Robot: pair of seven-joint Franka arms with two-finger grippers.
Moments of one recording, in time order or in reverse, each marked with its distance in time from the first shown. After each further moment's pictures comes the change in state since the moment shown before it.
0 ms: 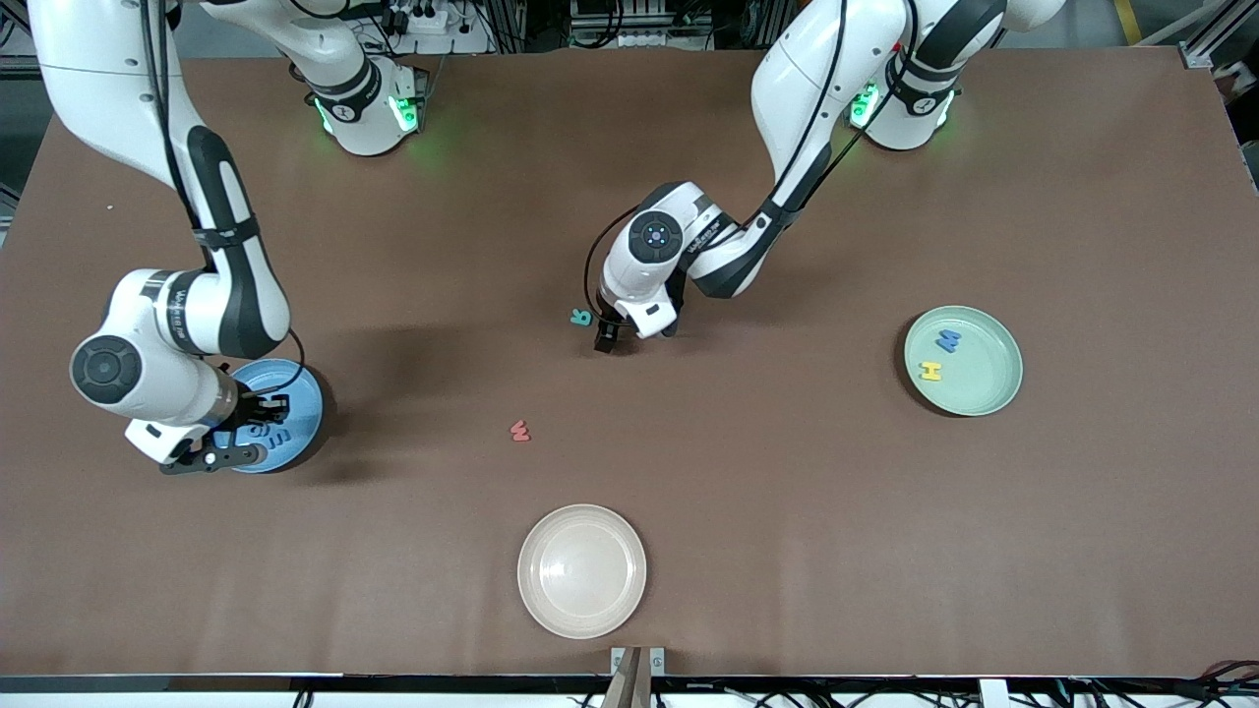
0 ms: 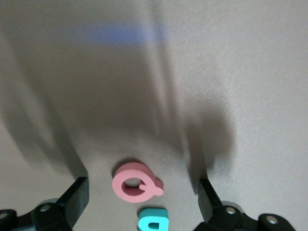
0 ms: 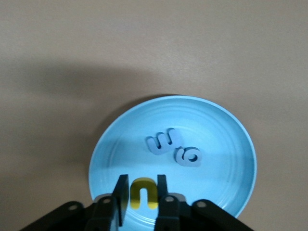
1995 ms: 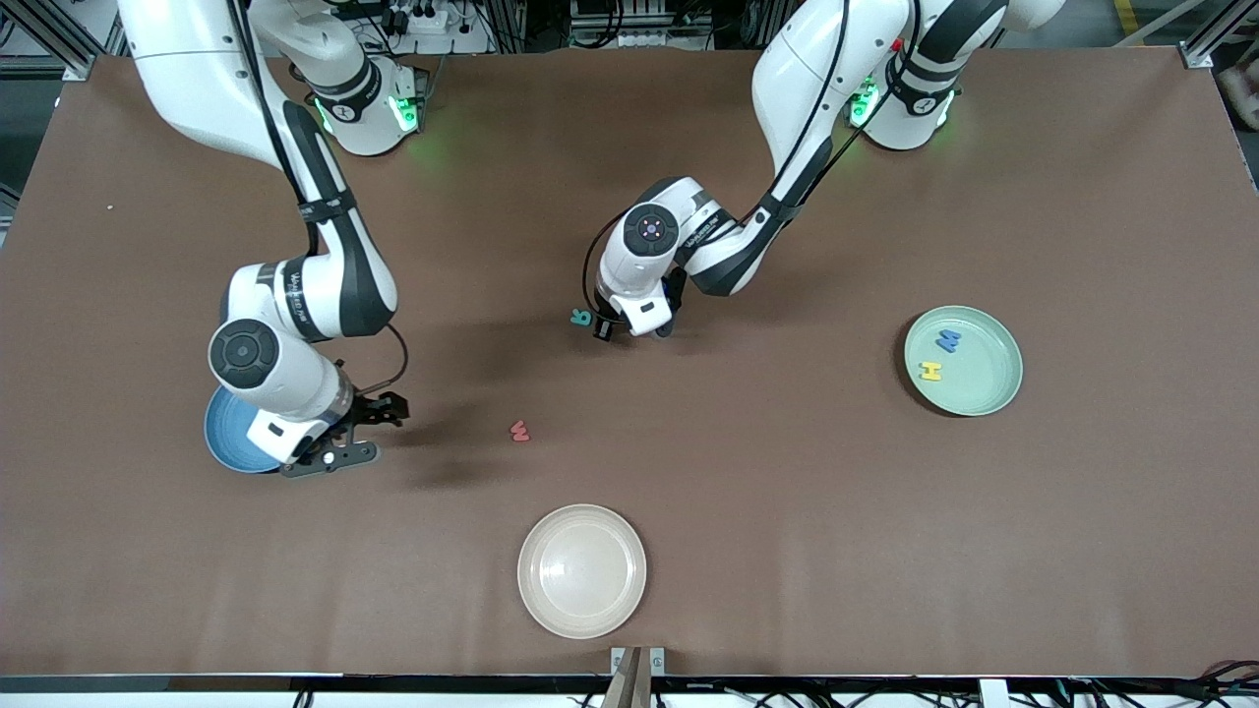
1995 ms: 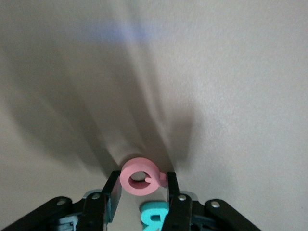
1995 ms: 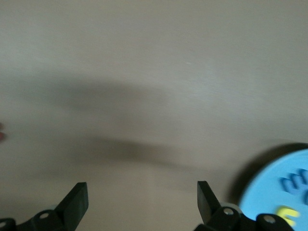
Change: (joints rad) left arm 0.006 -0.024 0.008 0.010 0.034 -0.066 0.089; right arm 0.240 0.011 0.038 0.058 0.111 0.032 0.157
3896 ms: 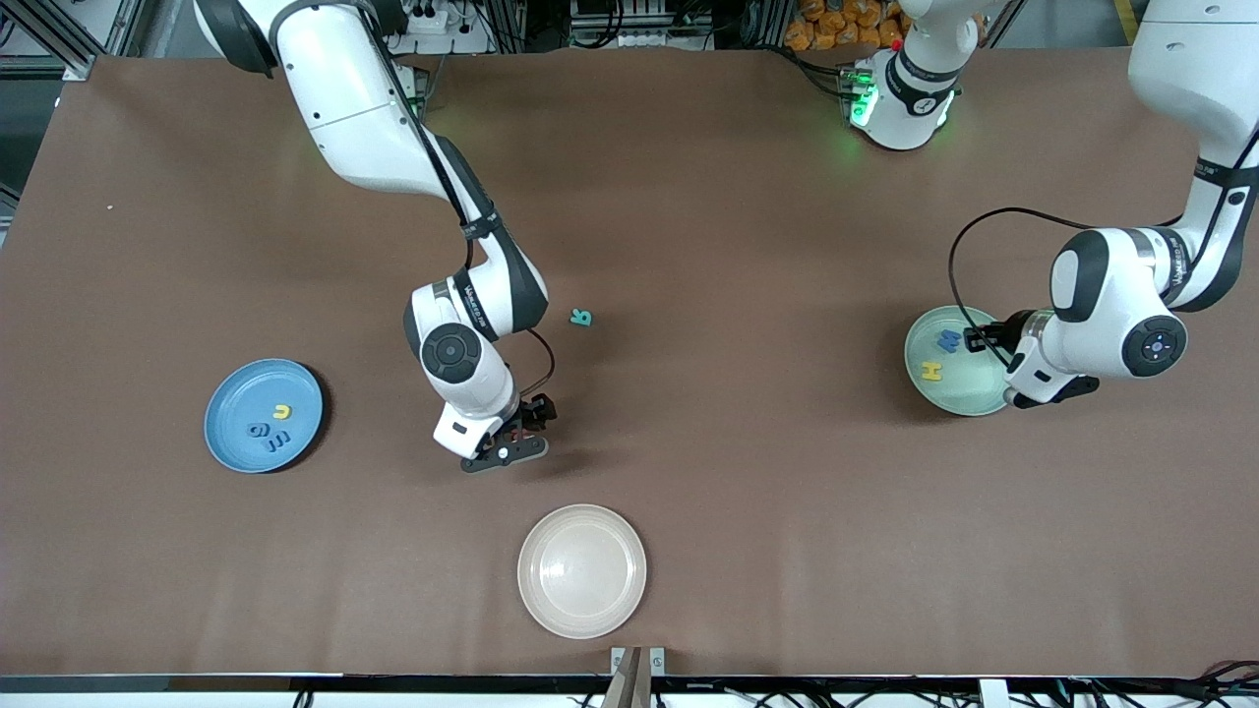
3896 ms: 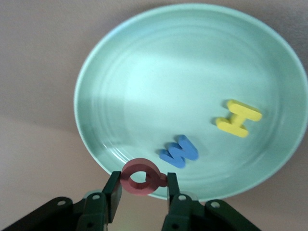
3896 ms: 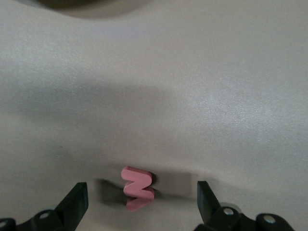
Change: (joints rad) left arm 0.978 -0.369 0.010 -0.368 0.250 -0.503 1.808; right arm 0.224 0.273 0.030 0.196 0.054 0.129 0.172
